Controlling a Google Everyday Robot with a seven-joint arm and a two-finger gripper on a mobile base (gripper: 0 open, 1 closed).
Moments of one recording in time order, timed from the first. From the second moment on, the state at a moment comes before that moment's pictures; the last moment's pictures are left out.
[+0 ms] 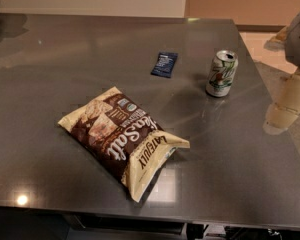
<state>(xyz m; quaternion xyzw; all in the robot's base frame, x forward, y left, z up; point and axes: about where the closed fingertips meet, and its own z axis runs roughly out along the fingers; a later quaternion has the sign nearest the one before) 0.438 -0.216 0.979 -0.60 0.78 -0.04 0.16</state>
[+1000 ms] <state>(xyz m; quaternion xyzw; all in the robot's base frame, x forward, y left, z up) 0.490 -0.226 0.981 -0.59 0.78 -0.02 0.21</state>
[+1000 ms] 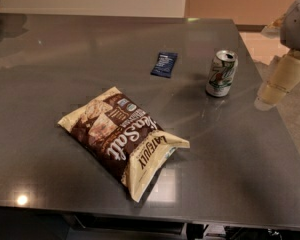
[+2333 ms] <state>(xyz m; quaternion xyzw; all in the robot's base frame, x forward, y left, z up) 0.610 -0.259 0.924 -0.53 0.80 0.06 0.27</state>
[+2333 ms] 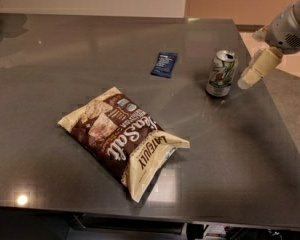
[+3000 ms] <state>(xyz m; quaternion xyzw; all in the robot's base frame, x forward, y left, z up) 0.622 -0.245 0.904 -0.53 0.79 0.10 0.28</state>
